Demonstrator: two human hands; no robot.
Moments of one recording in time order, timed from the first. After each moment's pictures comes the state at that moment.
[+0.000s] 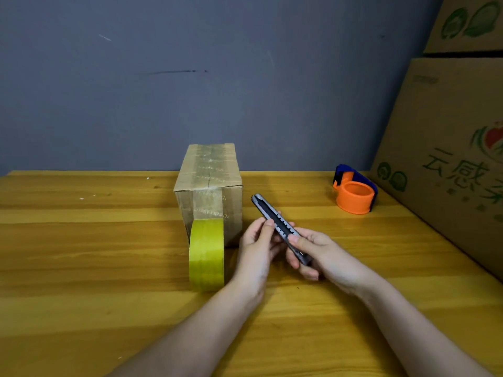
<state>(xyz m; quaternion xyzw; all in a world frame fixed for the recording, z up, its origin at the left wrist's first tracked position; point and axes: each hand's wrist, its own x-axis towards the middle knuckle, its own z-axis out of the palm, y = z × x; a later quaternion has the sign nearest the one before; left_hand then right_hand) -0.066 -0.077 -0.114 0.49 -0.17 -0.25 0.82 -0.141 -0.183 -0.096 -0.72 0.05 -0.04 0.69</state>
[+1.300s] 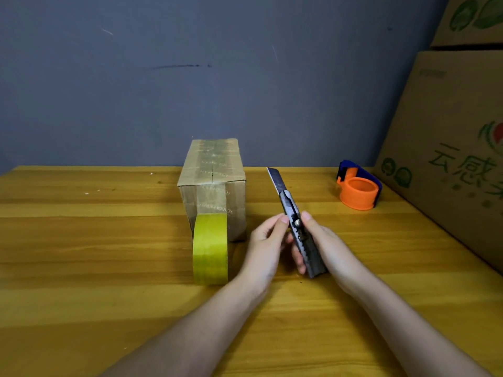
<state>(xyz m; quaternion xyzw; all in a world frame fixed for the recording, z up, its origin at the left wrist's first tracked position) -0.073 -0.076 -0.111 0.55 -0.23 -0.24 0.77 -0.138 -0.169 -0.091 -0.72 0.15 -0.12 0.67</state>
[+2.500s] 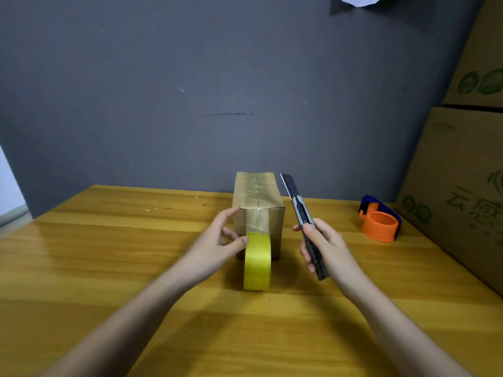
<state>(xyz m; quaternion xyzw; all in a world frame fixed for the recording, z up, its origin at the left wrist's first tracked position) -0.030 0.085 -0.042 0.78 -0.34 -0.08 0.52 -0.139 -0.114 -0.043 -0.78 0.05 -0.20 0.59</state>
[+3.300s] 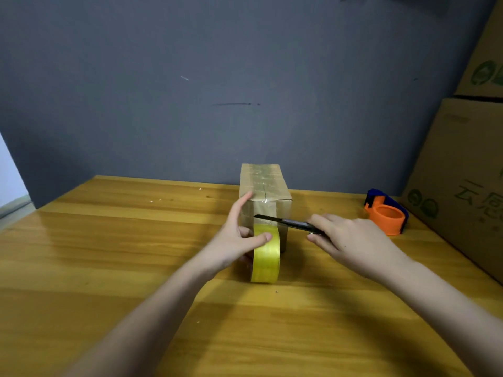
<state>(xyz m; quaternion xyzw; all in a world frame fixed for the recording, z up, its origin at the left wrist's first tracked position) -0.017 0.062 -0.064 0.70 -0.35 -0.16 0.60 -0.153 -0.131 -0.016 -0.98 -0.01 -0.16 -0.13</state>
